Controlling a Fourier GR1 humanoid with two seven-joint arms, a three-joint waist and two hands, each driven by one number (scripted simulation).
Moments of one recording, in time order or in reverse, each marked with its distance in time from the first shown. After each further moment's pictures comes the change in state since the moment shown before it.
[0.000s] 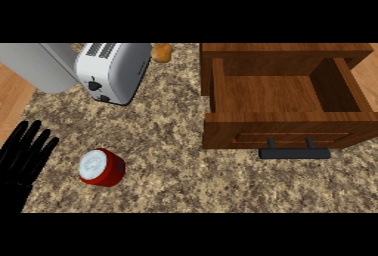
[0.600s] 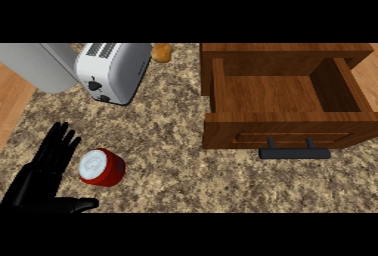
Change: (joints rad) left arm -0.029 -0.040 -0.029 0.275 -0.161 -0.030 -0.223; right arm 0.013 0.042 -0.073 -0.013 -0.018 0.080 0.016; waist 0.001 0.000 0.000
